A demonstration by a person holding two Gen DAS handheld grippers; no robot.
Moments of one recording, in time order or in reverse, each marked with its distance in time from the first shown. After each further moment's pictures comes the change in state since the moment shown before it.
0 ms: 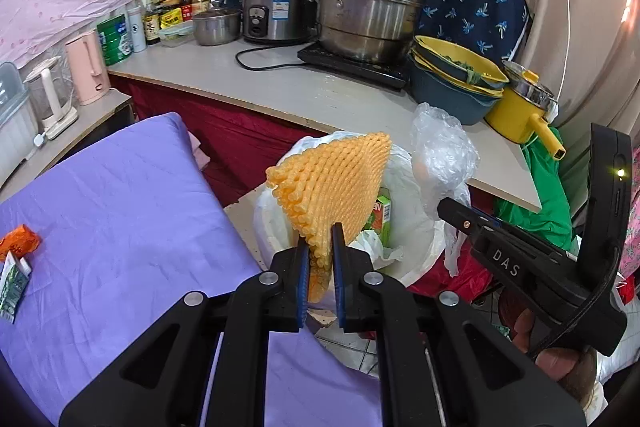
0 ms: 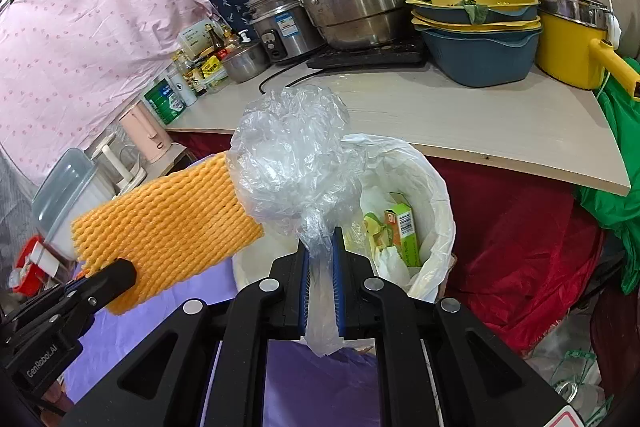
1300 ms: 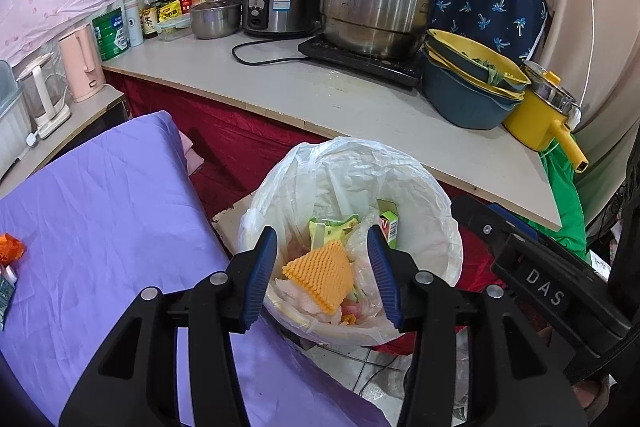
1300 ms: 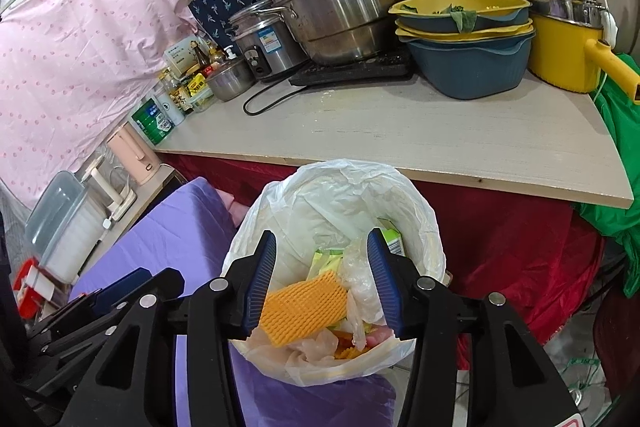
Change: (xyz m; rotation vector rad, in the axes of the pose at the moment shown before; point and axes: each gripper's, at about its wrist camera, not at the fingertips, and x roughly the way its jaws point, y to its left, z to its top) left arm 0.047 -0.007 0.021 -0.023 0.014 0.027; right arm 0.016 -0.011 0.023 0.039 -0.047 -0.021
